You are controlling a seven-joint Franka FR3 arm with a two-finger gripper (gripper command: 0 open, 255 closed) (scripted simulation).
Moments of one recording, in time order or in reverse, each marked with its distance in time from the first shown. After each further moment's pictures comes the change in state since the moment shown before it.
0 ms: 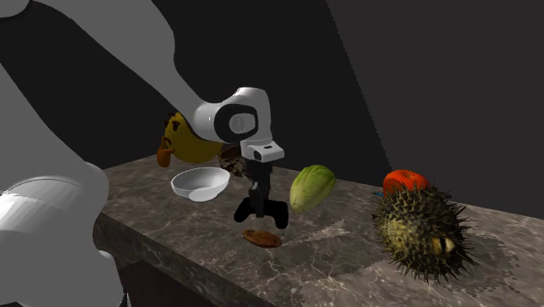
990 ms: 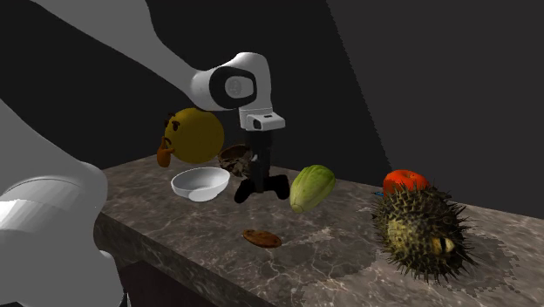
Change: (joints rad) arm 0.021 -0.141 -0.040 0.099 0.039 -0.236 -0.051
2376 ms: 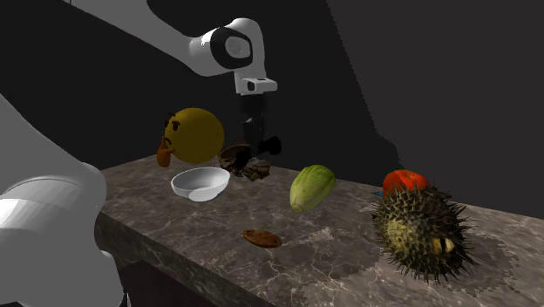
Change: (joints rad) arm 0.025 0.032 0.072 0.268 0.005 -0.236 0.107
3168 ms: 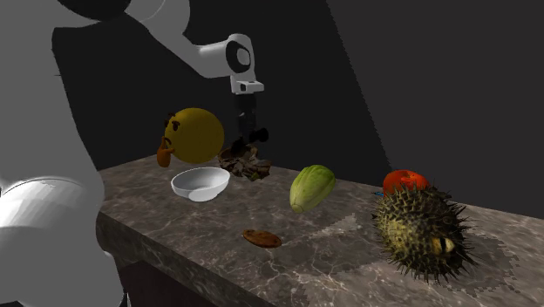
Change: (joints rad) arm 0.053 0.379 0.219 0.360 -0.161 -0.038 0.355
